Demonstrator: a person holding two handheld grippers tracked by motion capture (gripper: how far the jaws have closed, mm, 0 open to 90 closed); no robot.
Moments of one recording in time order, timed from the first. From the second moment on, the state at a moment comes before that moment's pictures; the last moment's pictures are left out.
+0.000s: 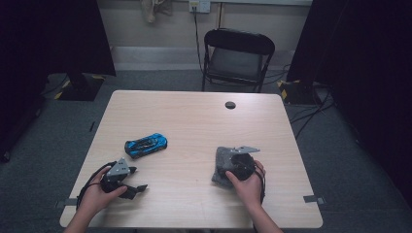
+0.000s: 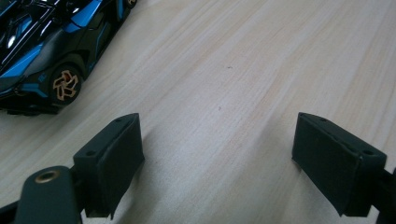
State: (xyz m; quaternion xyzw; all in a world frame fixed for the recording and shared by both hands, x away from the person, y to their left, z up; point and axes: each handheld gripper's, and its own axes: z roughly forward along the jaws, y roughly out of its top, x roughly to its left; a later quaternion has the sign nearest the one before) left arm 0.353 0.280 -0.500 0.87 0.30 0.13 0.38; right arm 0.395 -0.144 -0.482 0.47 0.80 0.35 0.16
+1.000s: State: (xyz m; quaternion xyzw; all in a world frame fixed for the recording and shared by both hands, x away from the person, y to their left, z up) left arm 0.451 0.285 -0.459 0.85 0.35 0.15 0.38; right arm 0.381 -0.170 -0.490 0.41 0.83 0.35 0.16
